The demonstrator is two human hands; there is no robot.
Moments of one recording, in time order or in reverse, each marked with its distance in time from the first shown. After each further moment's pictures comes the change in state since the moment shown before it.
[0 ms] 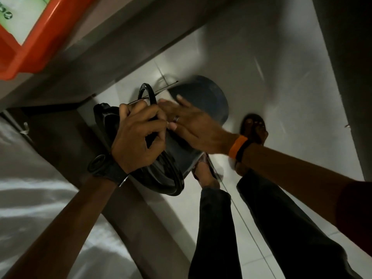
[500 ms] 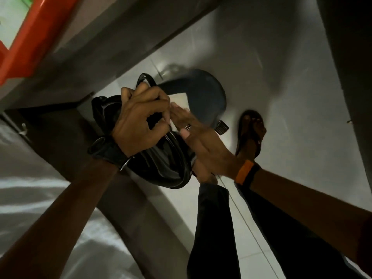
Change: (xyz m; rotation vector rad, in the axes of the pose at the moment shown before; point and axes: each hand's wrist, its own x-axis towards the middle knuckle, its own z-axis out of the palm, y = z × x) left_hand 0.044 0.025 -0.004 -0.049 -0.103 -0.063; right_hand -0.056 -0.016 0.003 0.350 0.171 0.102
